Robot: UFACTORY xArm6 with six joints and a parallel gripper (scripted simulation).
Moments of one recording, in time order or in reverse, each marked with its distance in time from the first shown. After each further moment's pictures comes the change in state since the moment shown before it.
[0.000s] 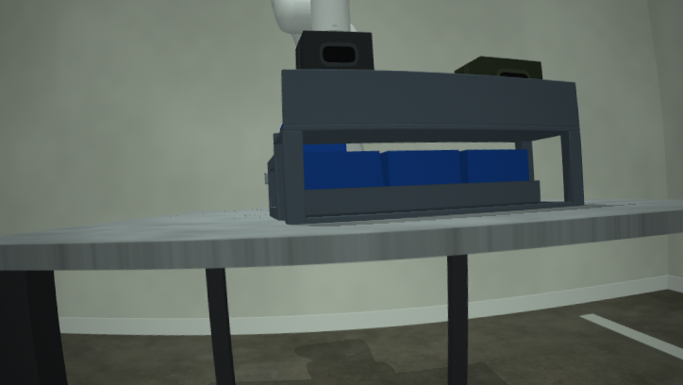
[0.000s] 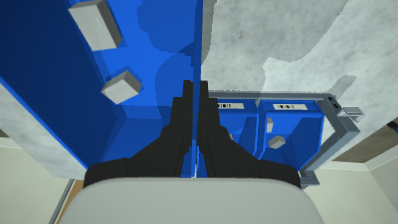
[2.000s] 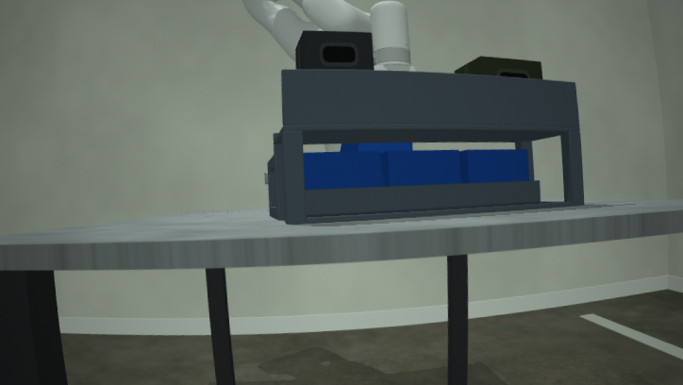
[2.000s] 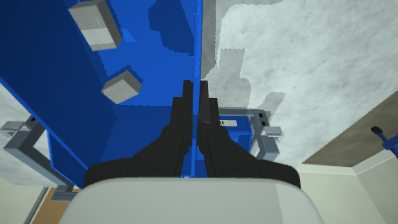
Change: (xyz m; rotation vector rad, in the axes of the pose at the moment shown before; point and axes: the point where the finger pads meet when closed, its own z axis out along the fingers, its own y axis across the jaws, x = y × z) arm 0.017 0.122 0.025 0.003 0.001 -0.018
